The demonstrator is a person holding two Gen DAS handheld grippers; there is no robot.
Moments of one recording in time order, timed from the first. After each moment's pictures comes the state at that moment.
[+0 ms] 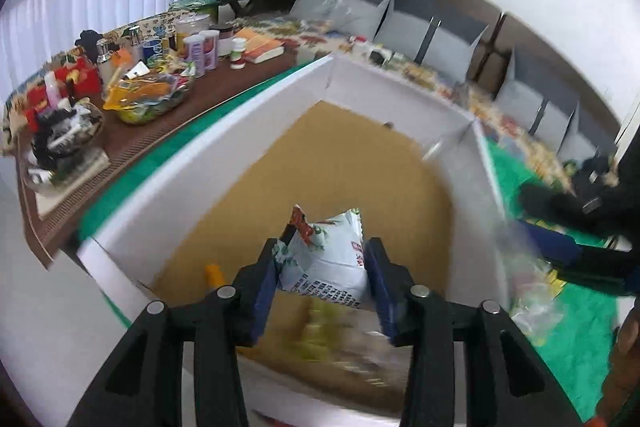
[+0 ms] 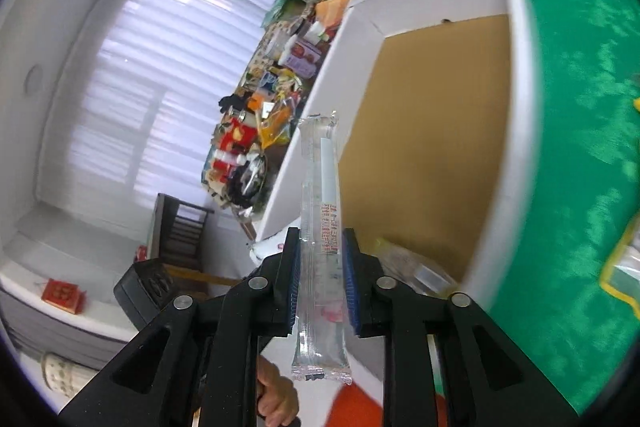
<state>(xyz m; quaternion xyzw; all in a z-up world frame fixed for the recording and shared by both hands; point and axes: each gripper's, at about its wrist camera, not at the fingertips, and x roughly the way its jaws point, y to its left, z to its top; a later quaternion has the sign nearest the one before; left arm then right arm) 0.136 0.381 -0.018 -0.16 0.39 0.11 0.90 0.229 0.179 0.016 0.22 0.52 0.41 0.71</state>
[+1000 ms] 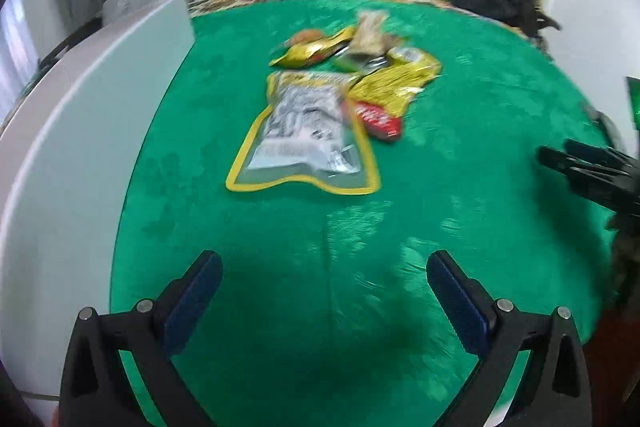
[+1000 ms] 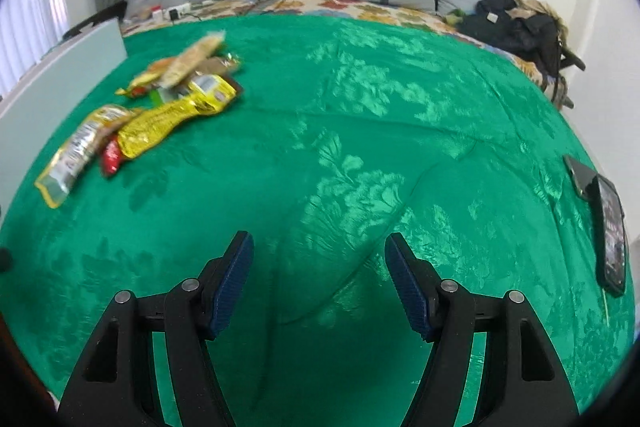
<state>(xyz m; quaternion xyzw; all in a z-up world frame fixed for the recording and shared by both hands) 0.147 0.045 -0.113 0.04 0.47 -0.10 0.88 0.161 -0.226 -0.110 -0.03 0.43 0.00 0.90</state>
